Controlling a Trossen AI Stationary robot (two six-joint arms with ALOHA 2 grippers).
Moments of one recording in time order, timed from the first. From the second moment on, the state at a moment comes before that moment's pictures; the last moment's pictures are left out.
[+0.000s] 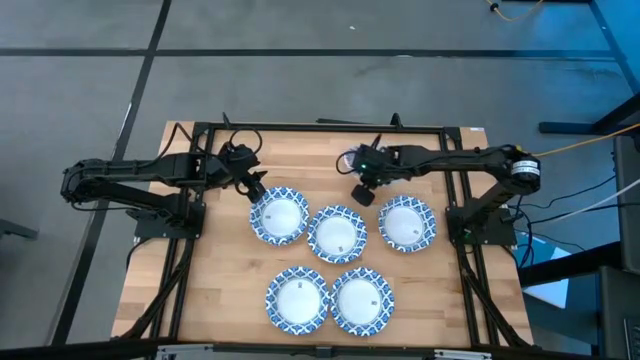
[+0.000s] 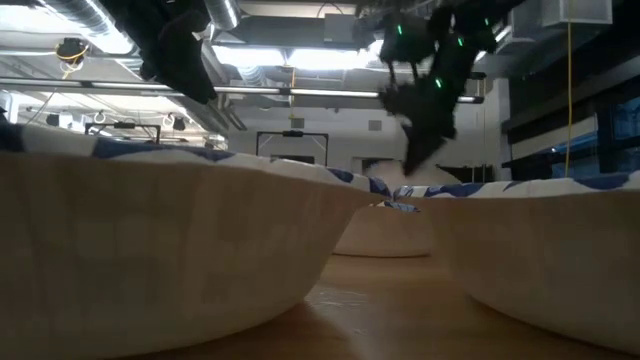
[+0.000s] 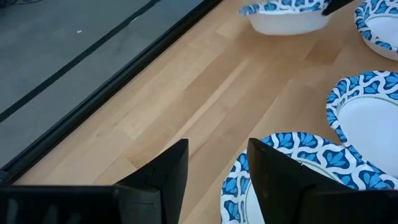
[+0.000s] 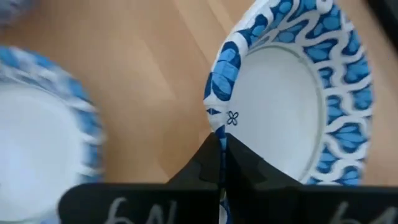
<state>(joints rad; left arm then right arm) 0.13 0.95 0.84 -0.66 -0.45 -0.36 -0.25 1.58 1.11 -0.66 0.18 0.23</state>
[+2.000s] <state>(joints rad) 0.12 0.65 0.84 -0.73 -0.50 -0.33 0.14 2.33 2.18 -0.90 0.18 -0.06</state>
